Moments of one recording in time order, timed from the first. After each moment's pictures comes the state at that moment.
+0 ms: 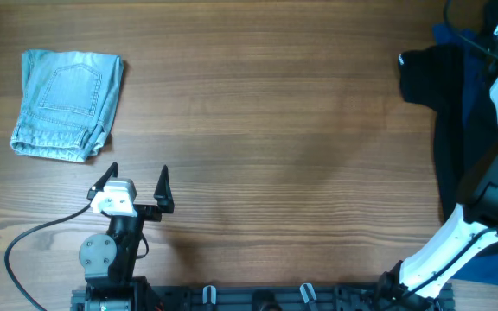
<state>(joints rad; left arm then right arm) 0.05 0.02 0.01 -0.06 0.17 -0.09 -0.43 2.10 1.65 -0.17 0.01 -0.11</state>
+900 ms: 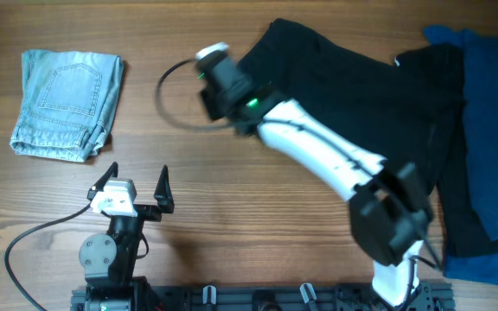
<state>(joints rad) 0.05 0.02 0.01 -0.06 0.17 -0.09 0.69 2.00 1.66 -0.51 0.19 0.23</state>
